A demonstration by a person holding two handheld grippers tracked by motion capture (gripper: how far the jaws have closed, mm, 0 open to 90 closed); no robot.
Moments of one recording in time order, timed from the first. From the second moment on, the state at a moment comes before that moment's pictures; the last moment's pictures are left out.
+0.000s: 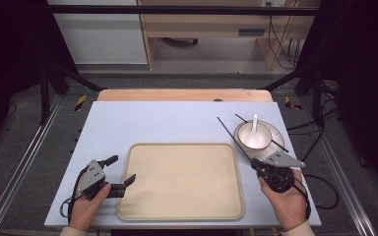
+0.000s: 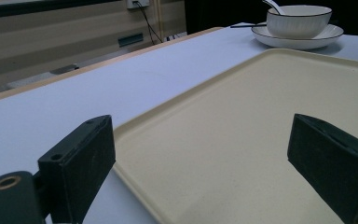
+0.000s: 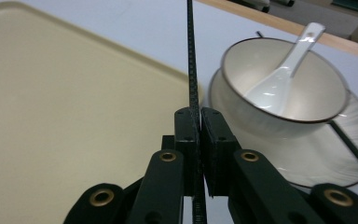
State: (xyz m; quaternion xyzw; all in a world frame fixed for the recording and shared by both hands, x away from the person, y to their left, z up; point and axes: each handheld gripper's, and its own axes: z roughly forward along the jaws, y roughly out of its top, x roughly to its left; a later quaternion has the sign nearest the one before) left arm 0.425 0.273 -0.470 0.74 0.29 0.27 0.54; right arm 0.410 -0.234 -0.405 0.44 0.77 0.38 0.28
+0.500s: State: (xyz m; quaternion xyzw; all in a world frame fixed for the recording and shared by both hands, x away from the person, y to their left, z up) left arm 0.424 0.273 -0.468 0.74 0.29 0.27 0.55; right arm 0.387 -0.185 -0.439 0.43 0.79 0.38 0.23
